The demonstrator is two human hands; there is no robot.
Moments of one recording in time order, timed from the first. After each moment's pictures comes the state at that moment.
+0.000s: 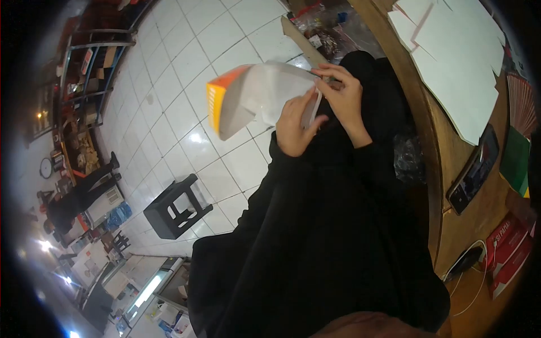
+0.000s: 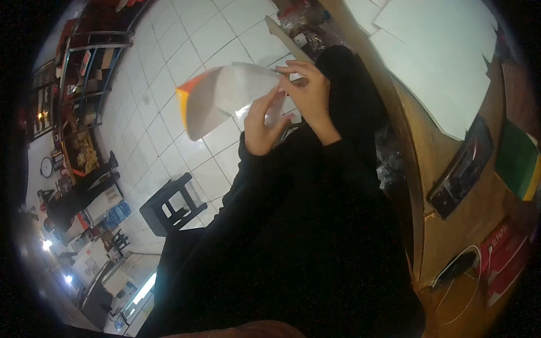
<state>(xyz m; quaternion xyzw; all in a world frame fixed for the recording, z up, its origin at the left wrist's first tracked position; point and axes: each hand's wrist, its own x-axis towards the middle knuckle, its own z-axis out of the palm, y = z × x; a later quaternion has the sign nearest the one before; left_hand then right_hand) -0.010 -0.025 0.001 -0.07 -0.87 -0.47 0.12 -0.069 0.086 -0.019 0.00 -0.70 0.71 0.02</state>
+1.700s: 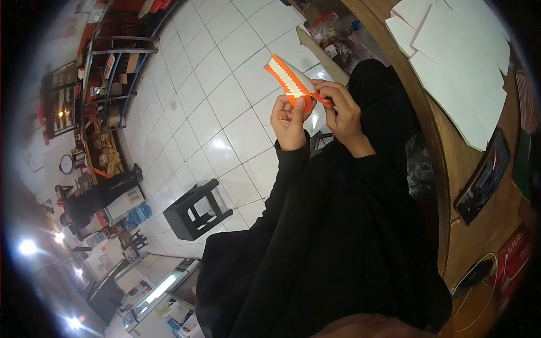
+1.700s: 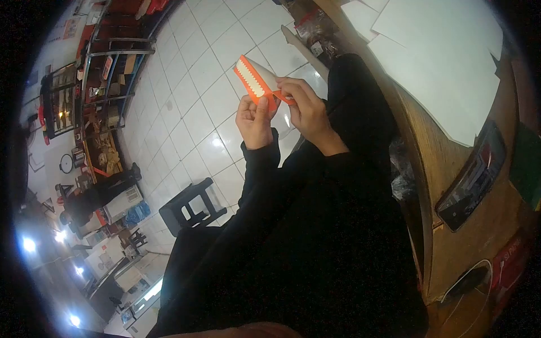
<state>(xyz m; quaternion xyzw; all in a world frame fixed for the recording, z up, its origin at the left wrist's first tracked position) -0.030 -0.033 0.000 0.13 -0.56 -0.81 0.11 -0.060 0.075 -0.018 0.20 -0.72 0.63 0.20</state>
